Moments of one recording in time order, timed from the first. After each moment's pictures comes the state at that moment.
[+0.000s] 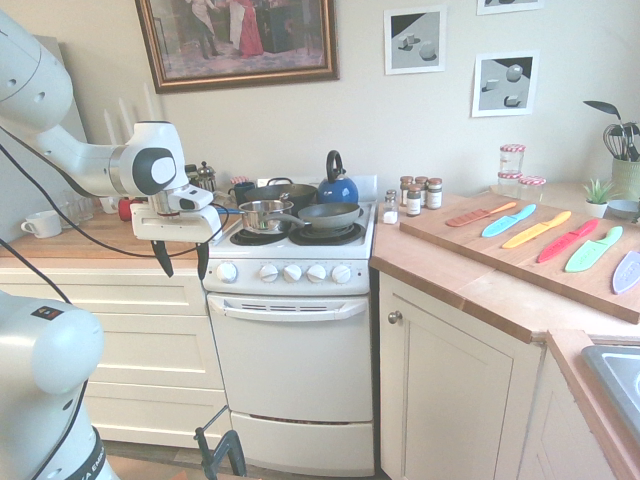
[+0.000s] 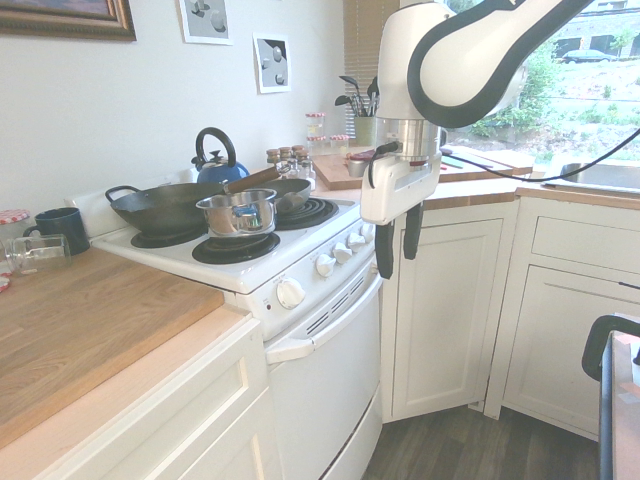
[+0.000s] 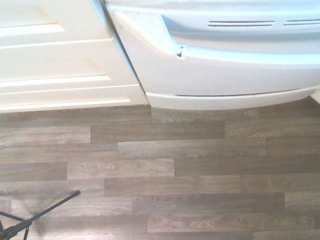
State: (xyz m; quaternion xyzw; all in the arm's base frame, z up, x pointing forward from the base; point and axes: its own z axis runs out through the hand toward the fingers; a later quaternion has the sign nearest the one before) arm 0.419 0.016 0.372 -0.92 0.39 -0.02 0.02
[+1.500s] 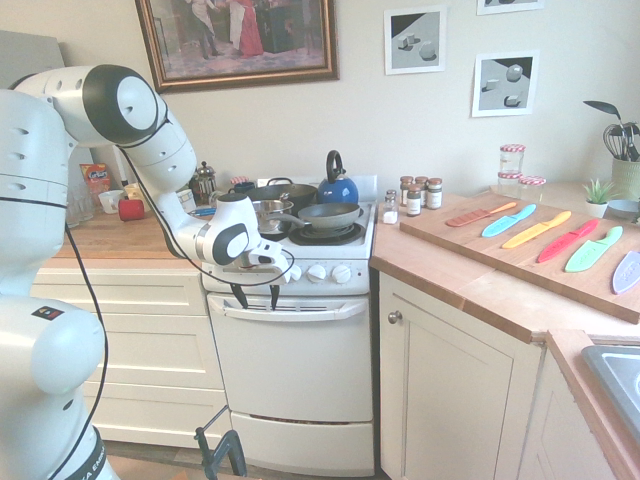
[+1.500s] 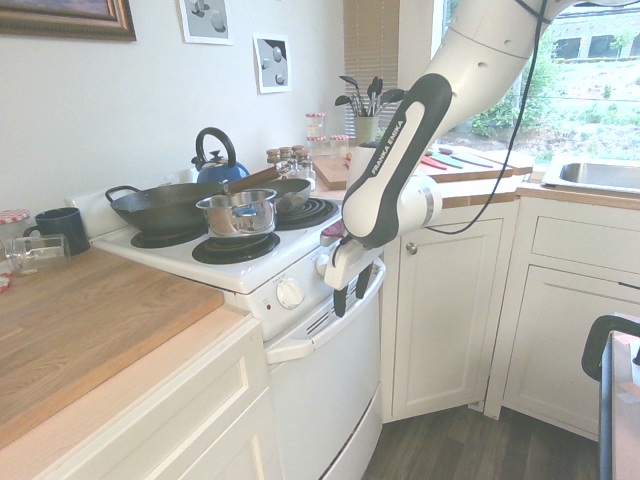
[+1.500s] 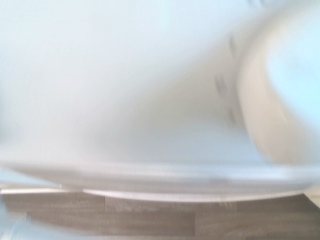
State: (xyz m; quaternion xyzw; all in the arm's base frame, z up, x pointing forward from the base) arm 0.562 -0.082 0.193 -0.92 0.37 -0.11 0.03
